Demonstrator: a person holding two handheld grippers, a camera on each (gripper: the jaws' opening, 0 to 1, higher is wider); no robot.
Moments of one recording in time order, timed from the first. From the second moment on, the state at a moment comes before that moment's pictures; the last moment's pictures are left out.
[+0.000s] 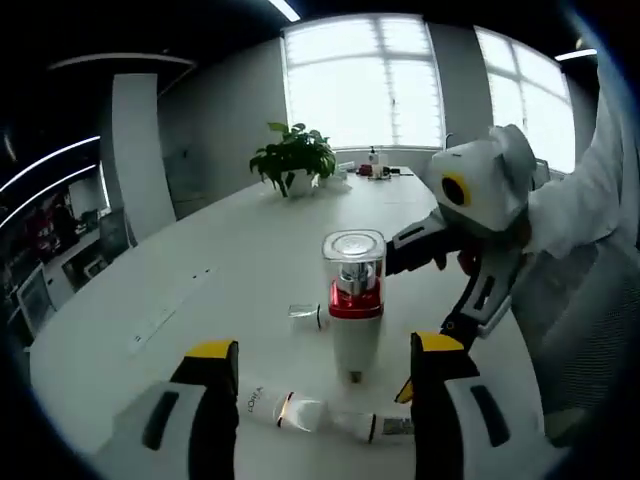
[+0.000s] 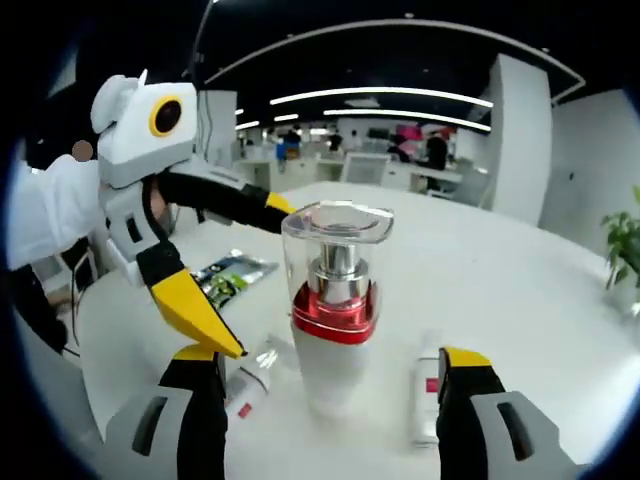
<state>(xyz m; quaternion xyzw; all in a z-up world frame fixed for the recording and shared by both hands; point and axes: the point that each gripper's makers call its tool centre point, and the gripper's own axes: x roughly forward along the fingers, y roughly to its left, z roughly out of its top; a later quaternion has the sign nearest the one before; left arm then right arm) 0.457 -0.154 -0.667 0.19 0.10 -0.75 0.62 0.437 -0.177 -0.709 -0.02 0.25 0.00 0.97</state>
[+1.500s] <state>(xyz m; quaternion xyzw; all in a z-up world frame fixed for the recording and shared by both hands) 0.468 -0.029 -0.662 0.21 0.15 -0.66 0.71 0.382 -0.144 -0.669 -0.08 0.25 0.04 0.96</state>
